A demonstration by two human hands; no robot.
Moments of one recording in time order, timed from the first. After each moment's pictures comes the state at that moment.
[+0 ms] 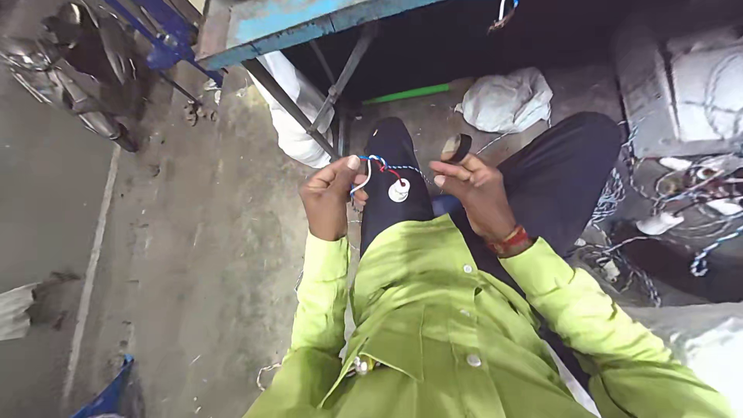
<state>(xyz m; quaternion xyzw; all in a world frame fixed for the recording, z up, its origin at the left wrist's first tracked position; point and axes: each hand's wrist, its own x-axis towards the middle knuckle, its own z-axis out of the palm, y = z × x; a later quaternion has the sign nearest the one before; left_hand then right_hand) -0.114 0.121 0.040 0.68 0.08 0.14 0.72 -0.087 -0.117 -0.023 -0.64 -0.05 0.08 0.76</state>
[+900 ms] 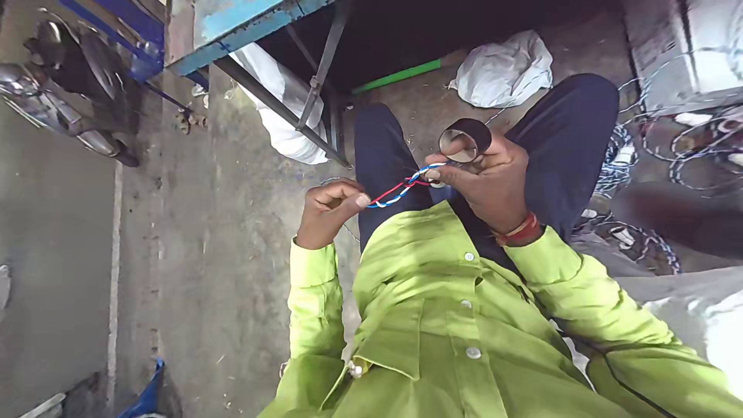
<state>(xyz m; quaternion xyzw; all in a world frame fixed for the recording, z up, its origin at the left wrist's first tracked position) -0.124 0.158 0.015 0.73 -0.17 -0.02 0.66 -0.105 -0.119 -0.002 -0.62 -0.19 -0.11 0.75</state>
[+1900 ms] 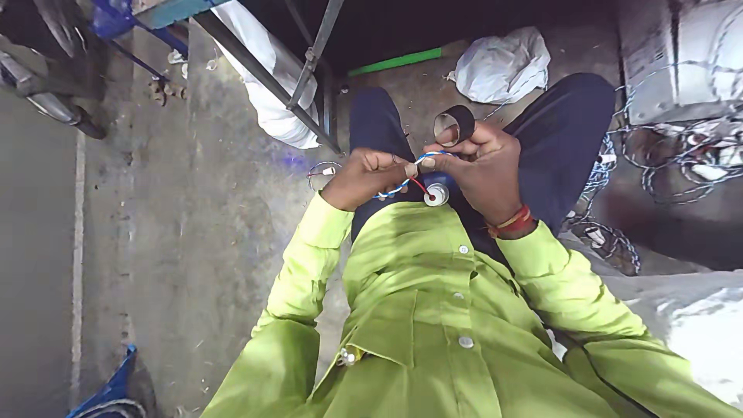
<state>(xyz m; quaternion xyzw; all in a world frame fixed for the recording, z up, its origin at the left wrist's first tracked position) -0.087 0.103 0.025 0.73 -0.11 -0.22 0.64 -0.101 -0.118 -0.005 -0.68 -0.16 -0.06 0.71</state>
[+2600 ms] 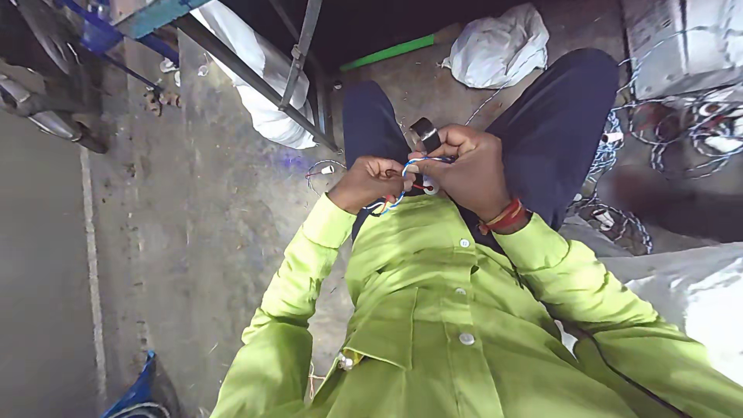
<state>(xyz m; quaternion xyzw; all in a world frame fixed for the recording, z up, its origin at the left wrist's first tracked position) -0.089 0.100 -0.002 0.71 -0.08 -0.28 0.65 -0.096 -0.107 -0.011 -0.75 -0.12 -0.04 0.65</state>
